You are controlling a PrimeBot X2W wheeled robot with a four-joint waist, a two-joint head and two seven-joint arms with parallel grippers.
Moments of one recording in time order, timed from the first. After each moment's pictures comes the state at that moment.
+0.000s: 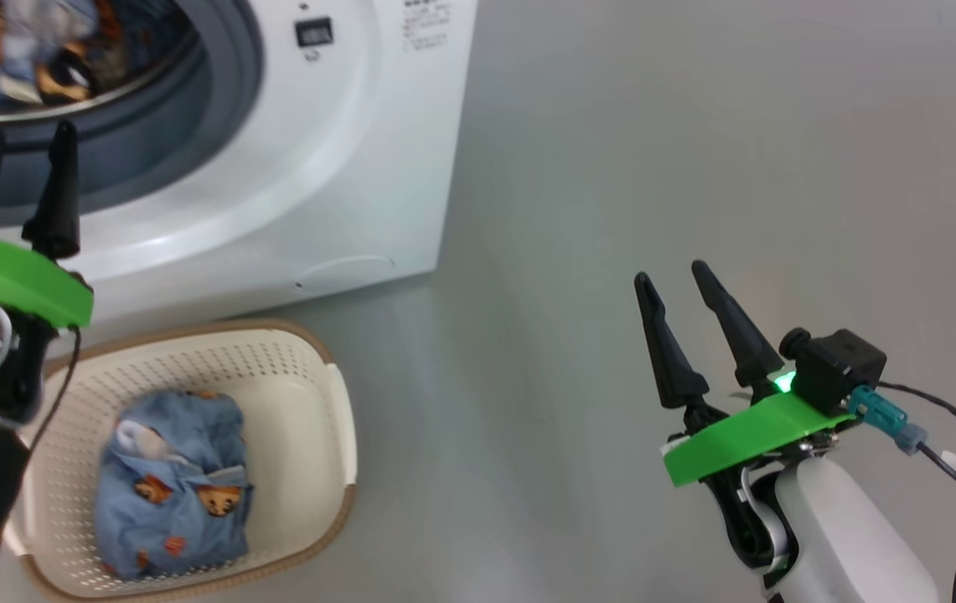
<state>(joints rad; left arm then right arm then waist) -0.93 0.51 -0.60 0.83 -0.94 -0.11 -0.25 -0.35 -0.05 0.25 0.31 0.42 0.12 -0.25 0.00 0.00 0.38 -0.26</state>
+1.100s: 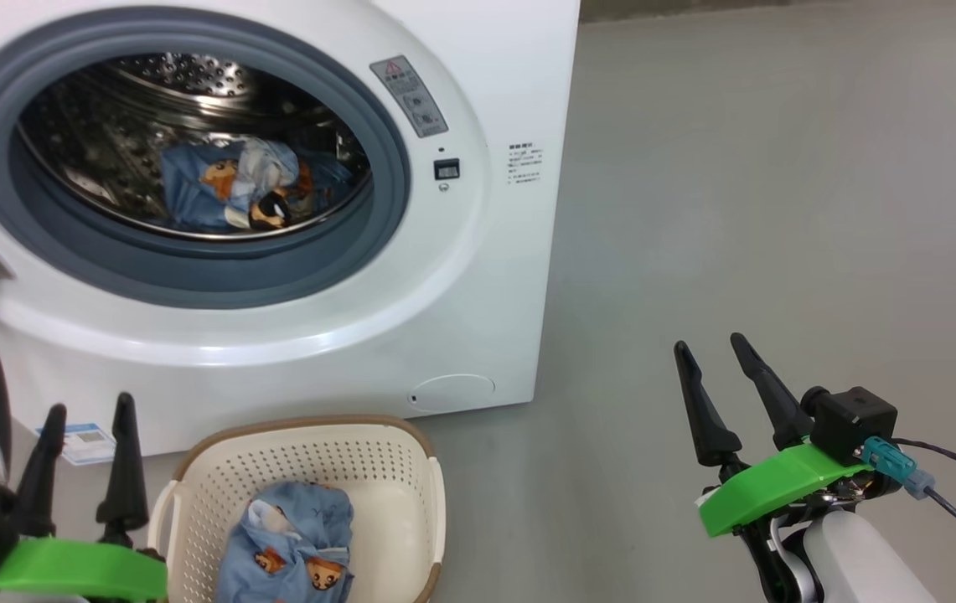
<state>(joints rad) -0.15 0.37 -0.16 0.25 -0.63 0.01 -0.26 -0.25 -0.07 0.19 0.40 0.37 0.12 -0.25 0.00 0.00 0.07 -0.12</state>
